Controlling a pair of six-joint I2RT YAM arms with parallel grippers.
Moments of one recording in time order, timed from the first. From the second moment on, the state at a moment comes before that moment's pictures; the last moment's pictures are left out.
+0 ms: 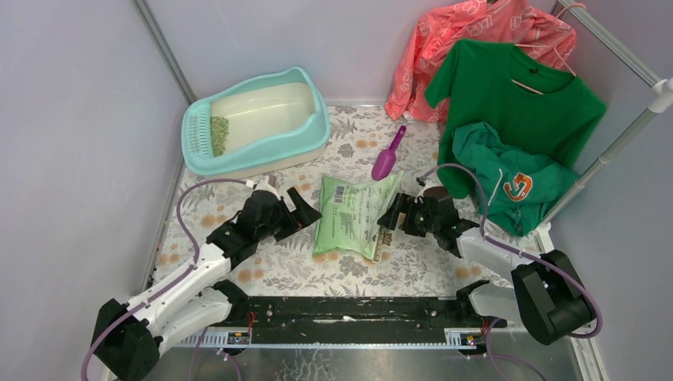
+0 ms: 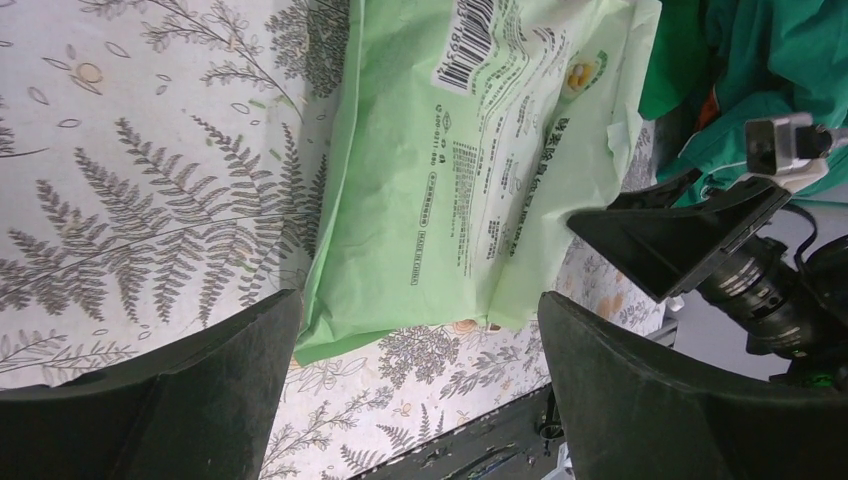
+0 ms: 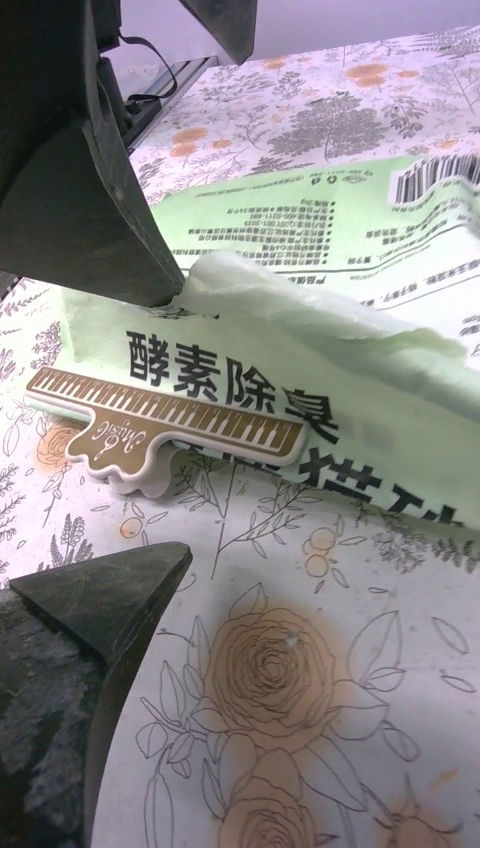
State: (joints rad) left arm -0.59 0.87 0.54 -0.28 0.03 -0.97; right arm 0.42 1.21 0.39 0.12 -0.28 0.67
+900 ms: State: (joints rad) left arm -0.70 1.02 0.60 -0.21 -0.09 -0.92; right arm 0.24 1.55 1.10 -0.16 -0.20 0.55
